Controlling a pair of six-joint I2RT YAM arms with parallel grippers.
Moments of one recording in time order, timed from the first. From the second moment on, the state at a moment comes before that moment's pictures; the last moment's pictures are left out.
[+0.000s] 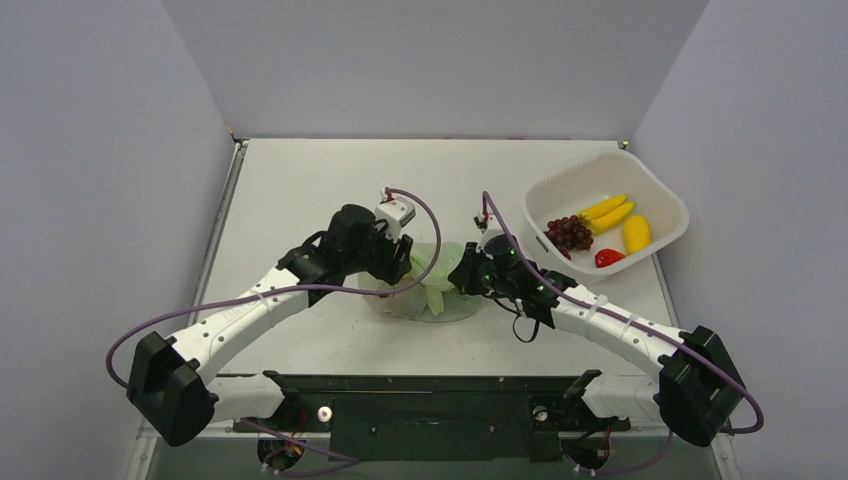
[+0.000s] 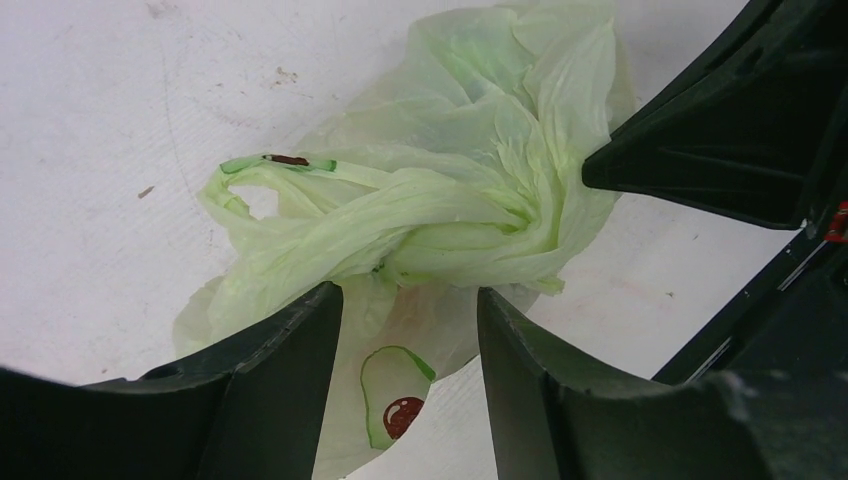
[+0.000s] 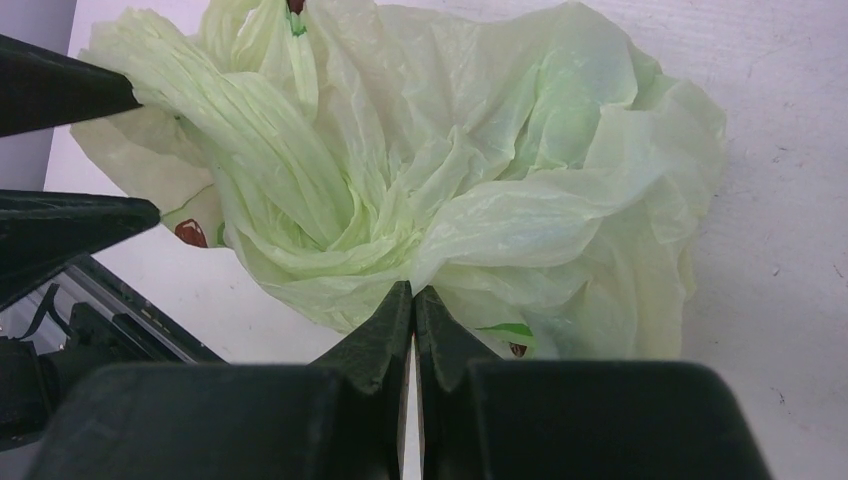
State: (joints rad) left arm -0.69 1.26 0.98 -0.36 0.10 -0.09; right arm 0.73 1.21 0.73 -0.11 -0.02 0.60
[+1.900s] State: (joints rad) left arm -0.71 1.03 0.87 -0.23 -0.29 -0.07; right arm 0.58 1.02 0.64 -0.22 0.04 0.64
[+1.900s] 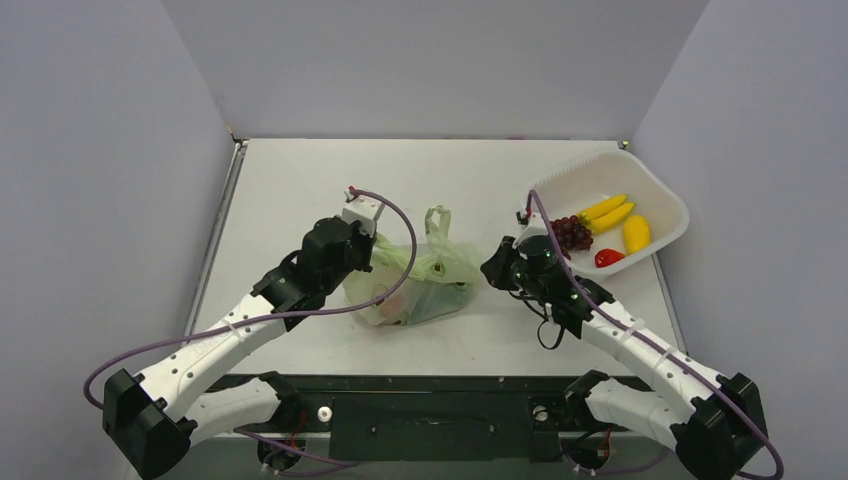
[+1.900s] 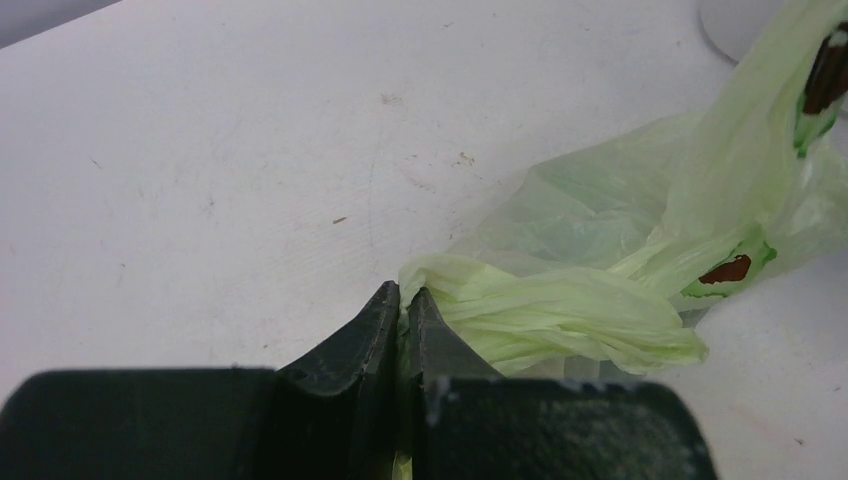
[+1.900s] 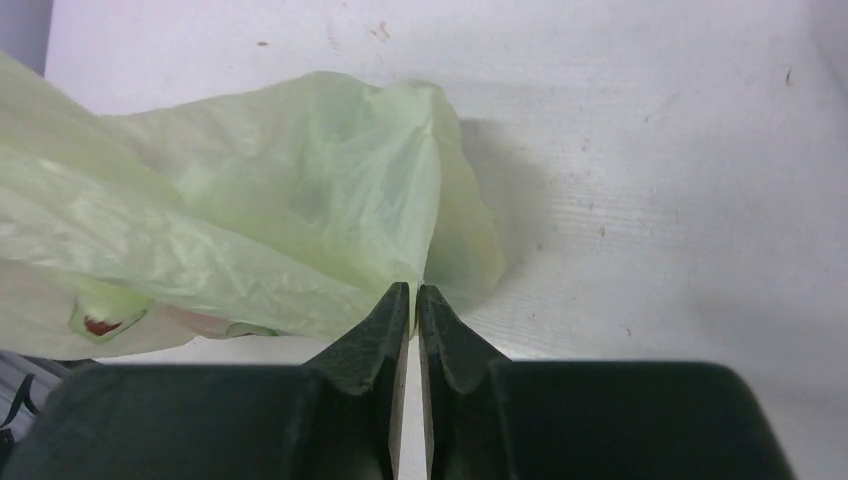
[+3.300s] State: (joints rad) left arm -0.71 1.04 0.87 -0.23 -0.16 -0.04; right arm 0.84 1.02 0.69 -0.16 0.55 0.57
